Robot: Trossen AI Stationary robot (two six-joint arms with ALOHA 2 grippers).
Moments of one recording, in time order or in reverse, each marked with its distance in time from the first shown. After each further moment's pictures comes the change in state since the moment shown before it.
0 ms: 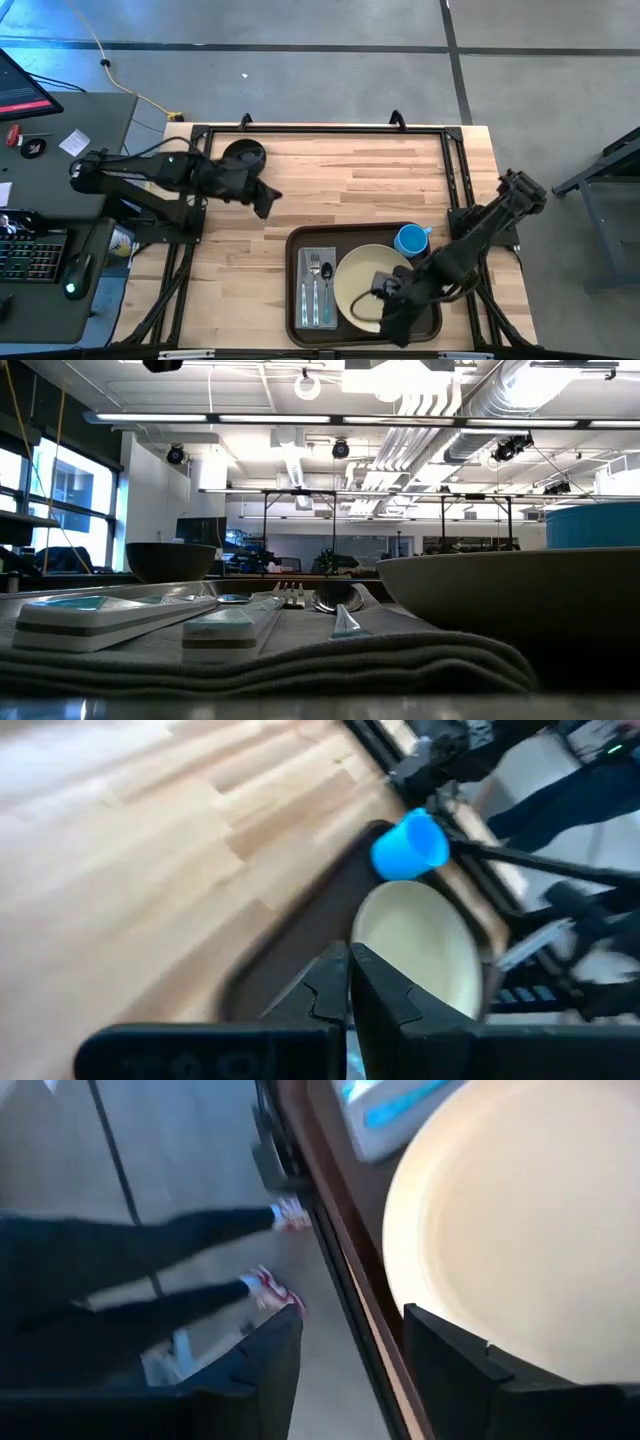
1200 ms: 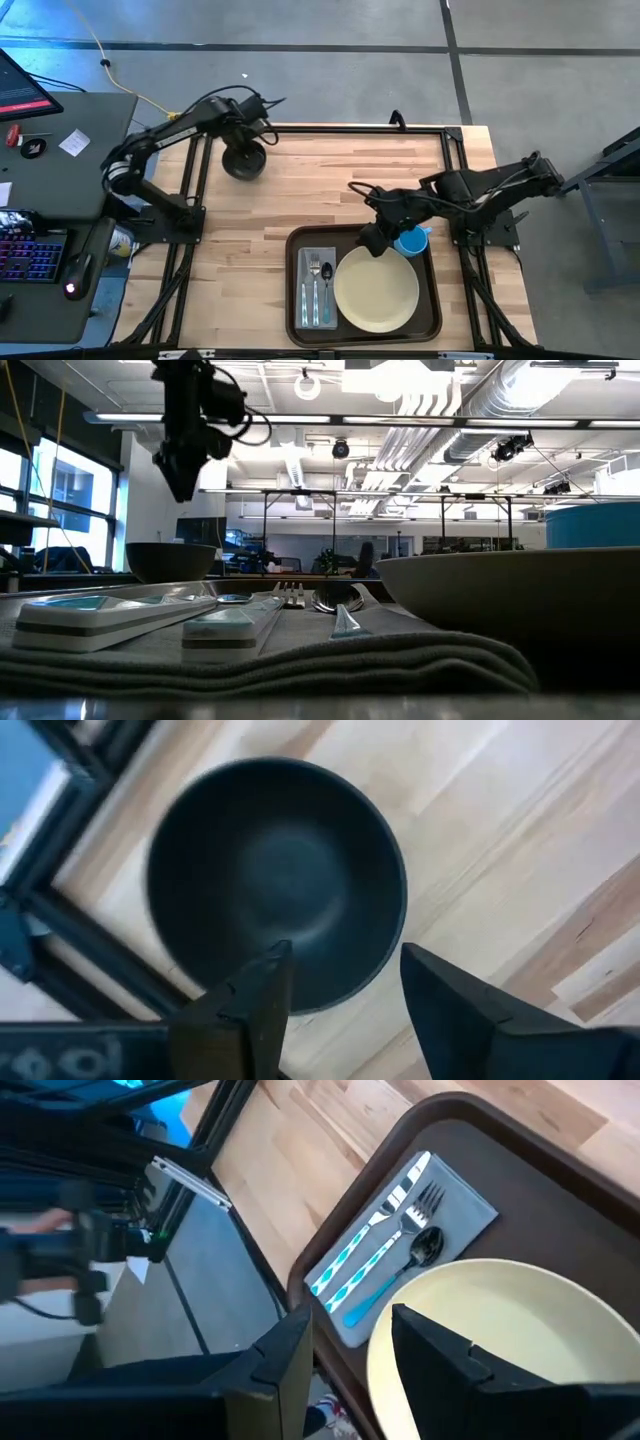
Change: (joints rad) left arm 0.785 0.328 0.012 -0.430 0.165 0.871; right arm -0.410 -0.225 0.002 -0.021 -0.006 -0.016
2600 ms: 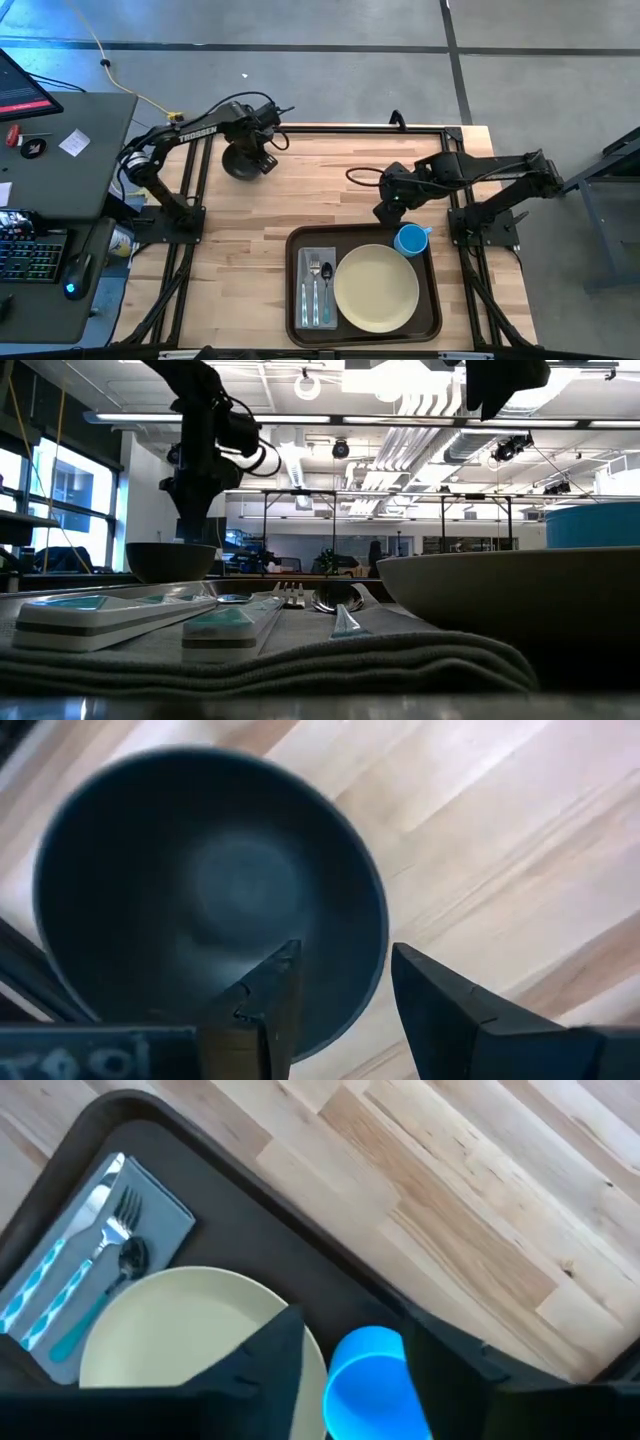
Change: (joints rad) left arm -0.003 0.144 -0.033 0.095 0.053 -0.133; right arm -0.187 -0.002 0.001 -0.522 0.187 -0.207
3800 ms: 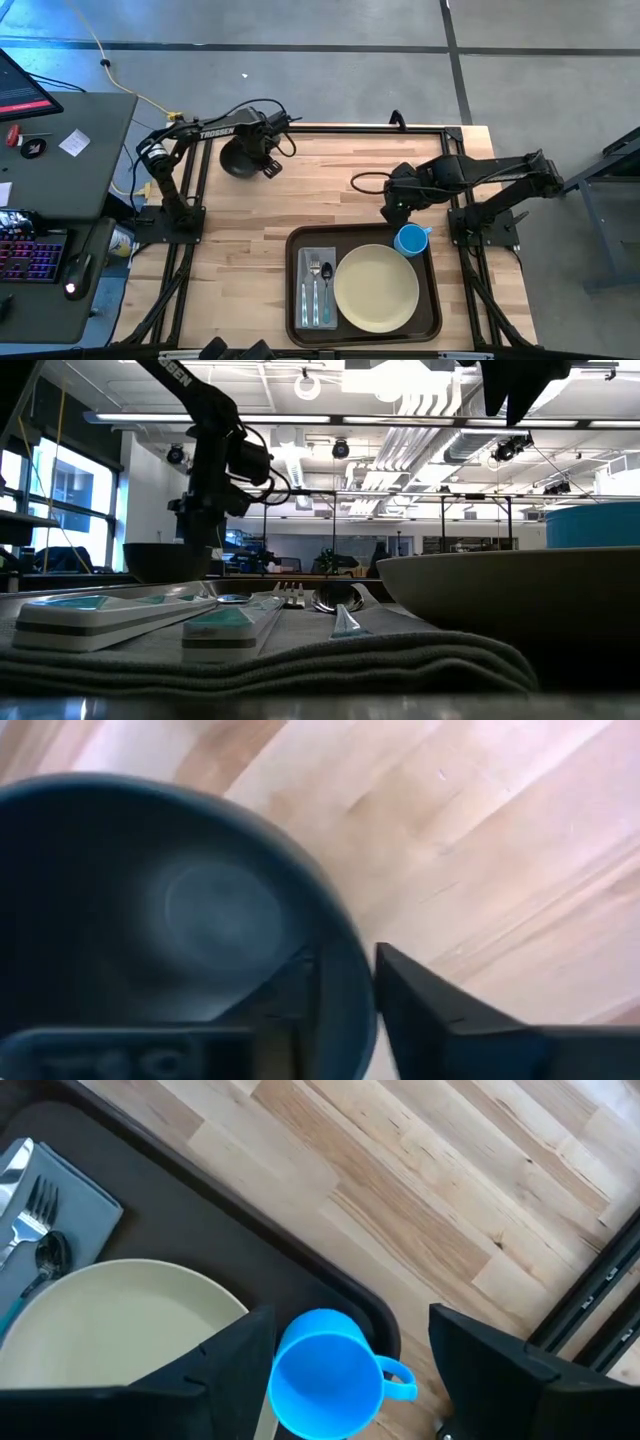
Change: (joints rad) left arm -0.006 0.151 0.000 0.049 -0.058 0.035; right arm 0.035 -0.001 0.000 -0.143 0.085 0.068
